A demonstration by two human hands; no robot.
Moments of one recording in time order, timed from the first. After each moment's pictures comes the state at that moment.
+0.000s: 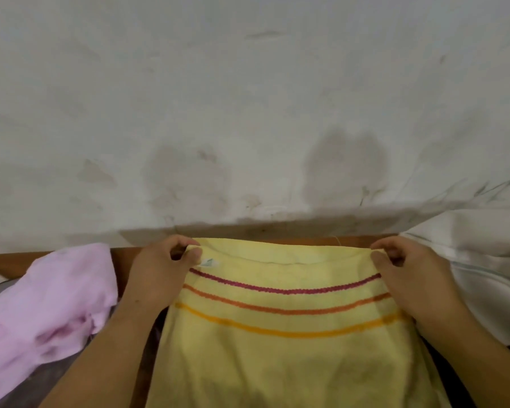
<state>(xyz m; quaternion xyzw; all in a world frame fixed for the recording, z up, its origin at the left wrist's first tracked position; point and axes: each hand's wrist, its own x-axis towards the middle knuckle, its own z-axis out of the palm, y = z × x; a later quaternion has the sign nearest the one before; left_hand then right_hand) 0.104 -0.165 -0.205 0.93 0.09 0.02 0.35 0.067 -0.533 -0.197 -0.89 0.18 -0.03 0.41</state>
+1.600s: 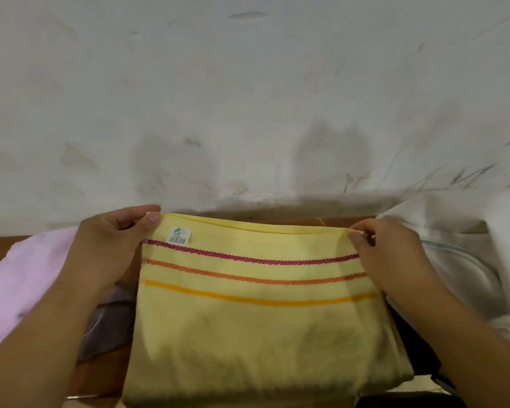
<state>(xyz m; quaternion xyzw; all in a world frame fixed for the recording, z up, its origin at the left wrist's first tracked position) 0.086 -0.150 -0.160 0.84 0.16 0.04 0.52 0.064 -0.531 -0.182 -0.95 0.12 -0.03 0.29</state>
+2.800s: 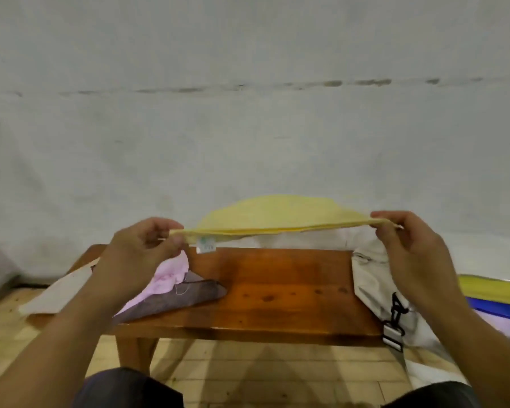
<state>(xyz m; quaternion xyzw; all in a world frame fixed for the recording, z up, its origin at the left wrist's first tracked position) -0.115 -0.127 0.004 0.88 0.04 0.14 0.45 -0.097 -0.518 -0.019 -0.85 0.02 -0.23 0.47</state>
